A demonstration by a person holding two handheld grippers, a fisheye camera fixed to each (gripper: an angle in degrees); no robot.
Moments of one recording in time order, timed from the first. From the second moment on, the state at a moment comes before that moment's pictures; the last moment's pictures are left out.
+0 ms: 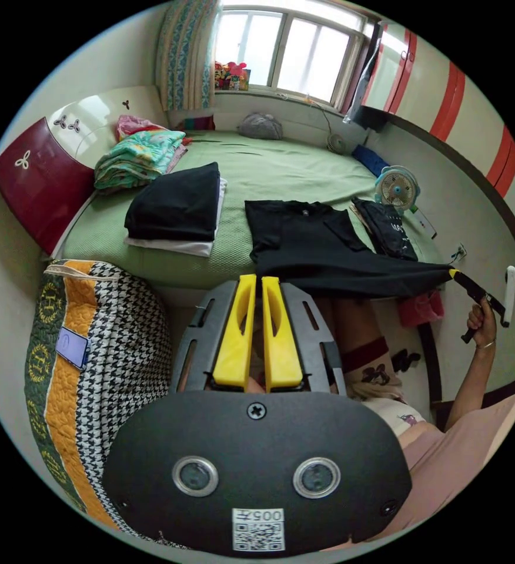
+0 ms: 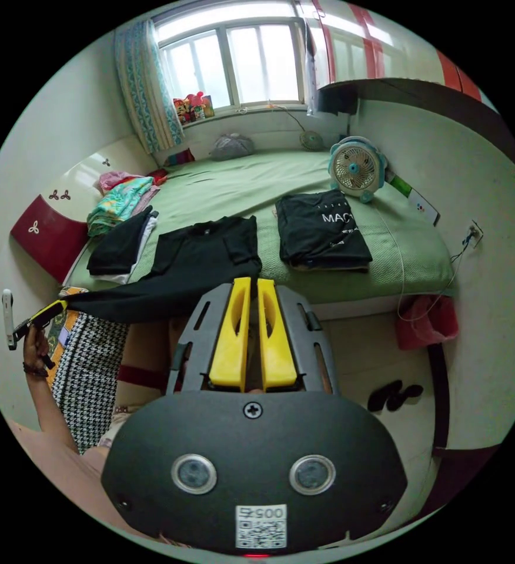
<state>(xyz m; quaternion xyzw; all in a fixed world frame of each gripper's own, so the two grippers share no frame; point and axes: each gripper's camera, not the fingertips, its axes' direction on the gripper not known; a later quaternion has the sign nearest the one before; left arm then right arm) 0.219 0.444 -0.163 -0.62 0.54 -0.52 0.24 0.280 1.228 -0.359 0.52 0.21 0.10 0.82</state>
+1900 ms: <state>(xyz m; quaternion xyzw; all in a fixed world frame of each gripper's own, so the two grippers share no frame) 0.761 0.355 -0.131 -0.62 0.67 -0.38 0.14 0.404 0.845 -0.409 0.41 0.15 0.12 0.89</state>
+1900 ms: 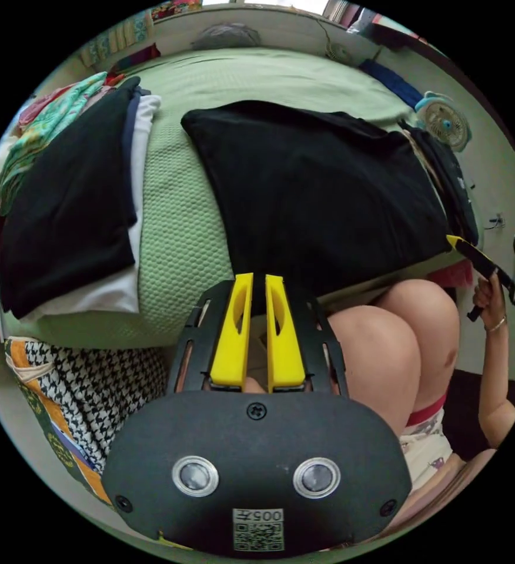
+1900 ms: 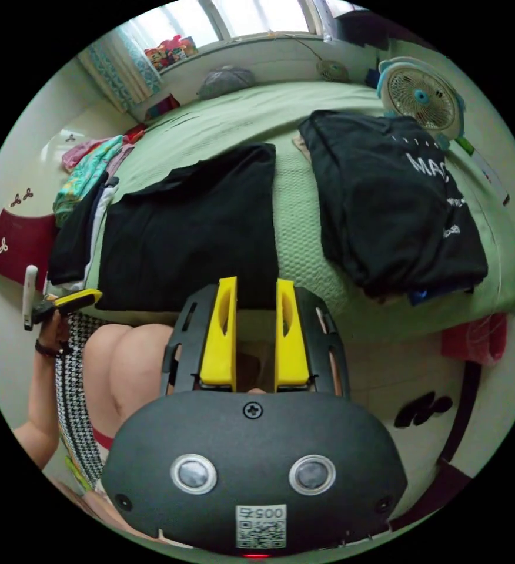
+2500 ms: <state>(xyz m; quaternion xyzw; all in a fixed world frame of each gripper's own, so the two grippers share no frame) 0.781 0.303 -0.142 -0.65 0.65 -0.35 0.17 0.389 0.829 -0.396 0.38 0.26 0.13 0.88</state>
